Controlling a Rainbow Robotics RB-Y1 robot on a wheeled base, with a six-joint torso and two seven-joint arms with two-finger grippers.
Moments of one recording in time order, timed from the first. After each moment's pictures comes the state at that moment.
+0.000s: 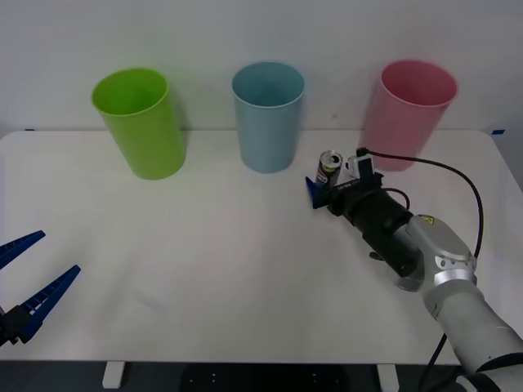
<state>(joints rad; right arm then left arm) -0.53 -0.20 0.06 -0.85 1.13 -0.31 0.29 0.35 0.40 0.52 -1.66 -0.96 -1.22 0.00</state>
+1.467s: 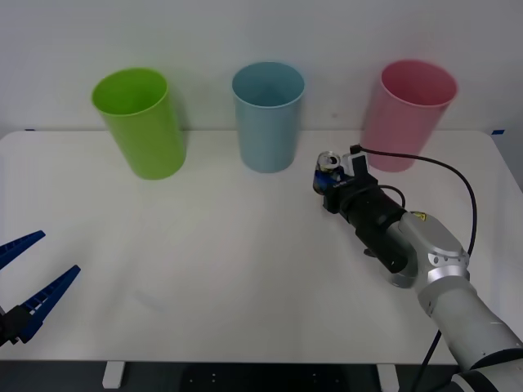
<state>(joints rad) -0.54 -0.19 0.08 -0.85 1.13 -0.26 0.30 0.35 0.40 0.52 -1.66 -0.96 -1.22 0.00</state>
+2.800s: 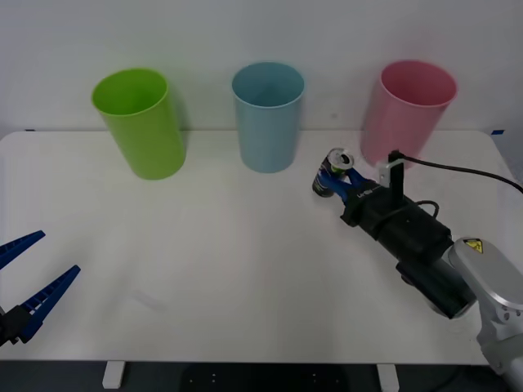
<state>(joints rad) -0.20 -0.39 0.19 -1.45 1.09 -0.38 0.03 0.35 0.40 0.52 -1.66 -0.96 -1.22 0.00</state>
